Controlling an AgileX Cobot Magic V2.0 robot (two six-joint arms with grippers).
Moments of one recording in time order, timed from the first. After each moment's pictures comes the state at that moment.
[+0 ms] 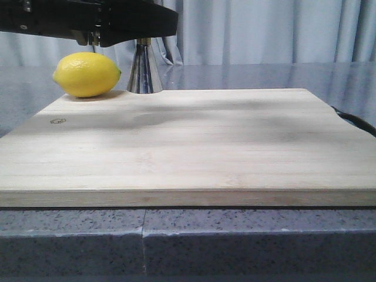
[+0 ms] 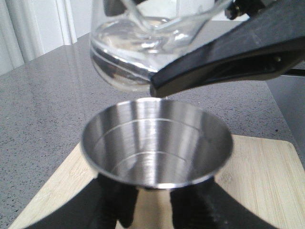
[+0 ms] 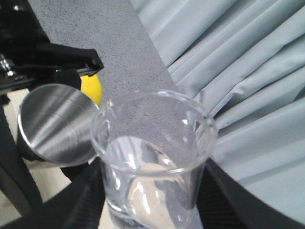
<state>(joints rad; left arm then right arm) -0.29 1.70 -1.00 -1.76 1.16 2.25 0.68 1.35 -1.07 -0.95 0.11 0.12</state>
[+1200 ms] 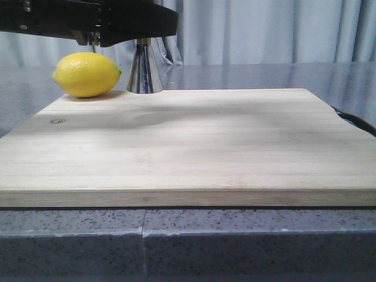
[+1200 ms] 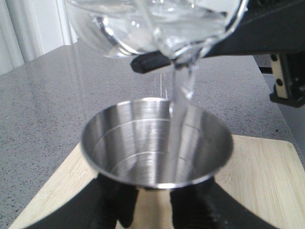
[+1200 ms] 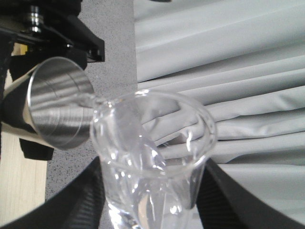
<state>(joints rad) -0.29 1.70 -1.00 -1.76 1.16 2.25 0.68 1.35 -1.07 -1.44 0.06 0.12</state>
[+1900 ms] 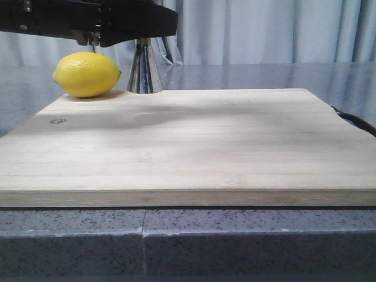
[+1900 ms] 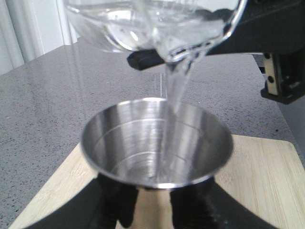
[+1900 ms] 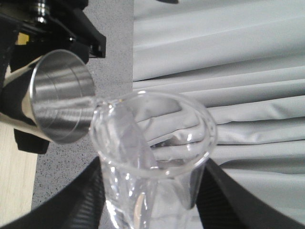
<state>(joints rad) -0.29 1.70 -1.00 -1.76 1.16 2.25 0.68 1.35 -1.07 -1.51 0.06 0.12</state>
